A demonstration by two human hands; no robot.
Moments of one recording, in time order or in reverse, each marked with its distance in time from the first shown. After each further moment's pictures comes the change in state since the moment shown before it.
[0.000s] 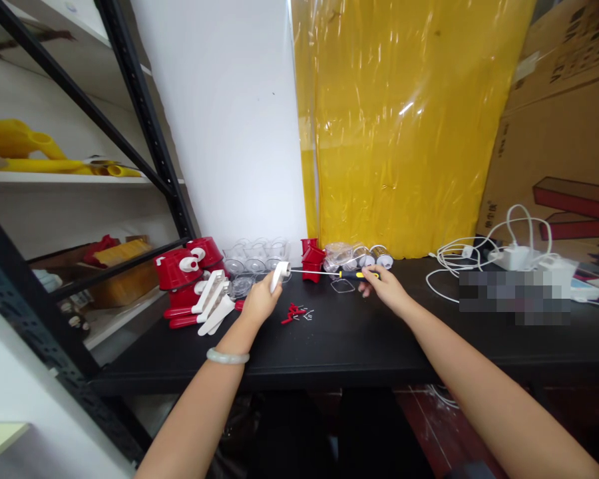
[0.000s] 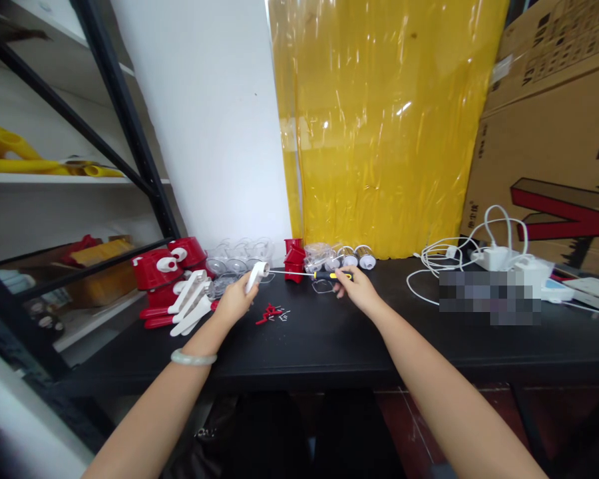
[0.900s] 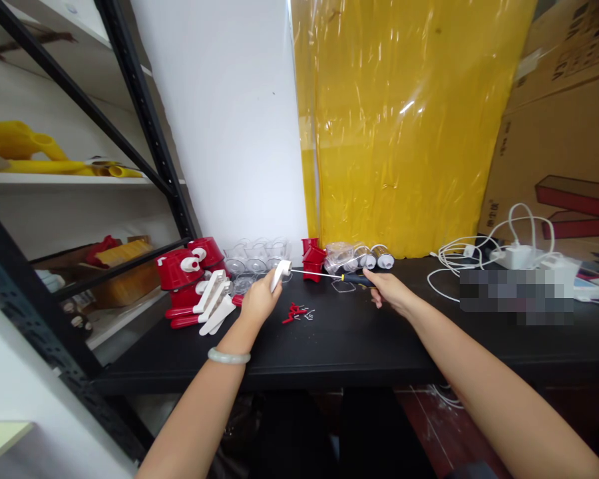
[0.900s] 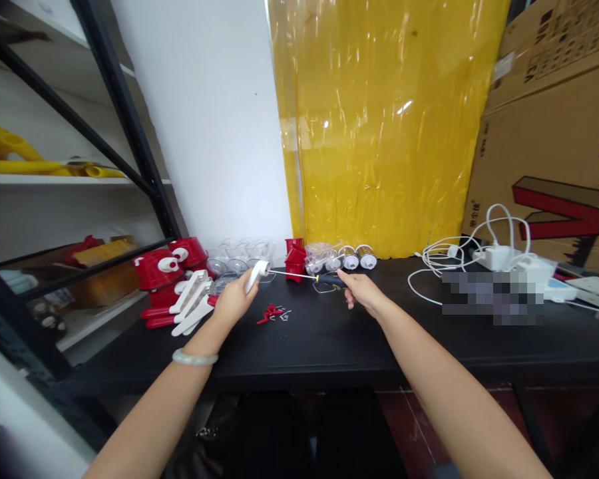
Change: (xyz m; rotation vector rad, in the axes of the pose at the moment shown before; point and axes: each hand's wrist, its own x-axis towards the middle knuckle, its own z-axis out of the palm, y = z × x) left_hand -0.002 0.003 -0.005 0.210 0.047 0.023; right_hand -0.002 -0.002 -0.005 0.072 -0.090 0.280
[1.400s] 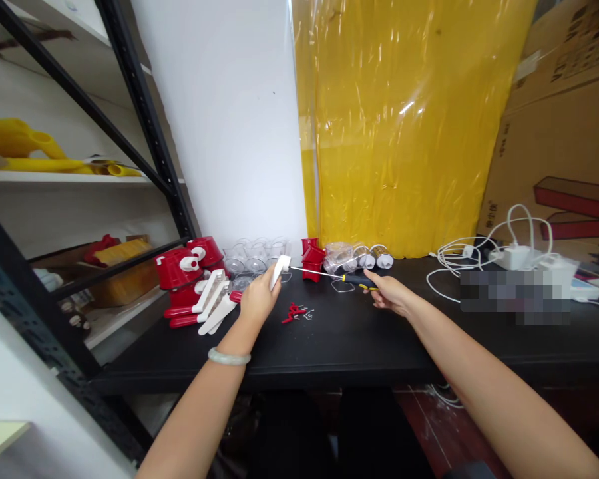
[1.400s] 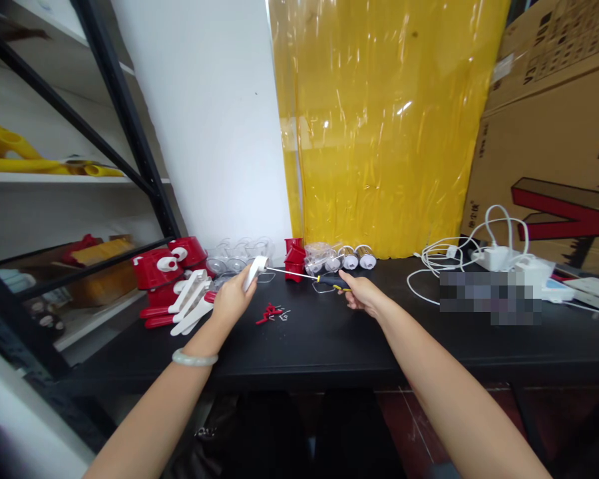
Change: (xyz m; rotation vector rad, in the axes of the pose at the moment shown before) left_hand -0.004 0.009 -0.006 0.026 0.107 0.012; right_hand 0.005 0.004 -0.002 0.052 0.026 0.201
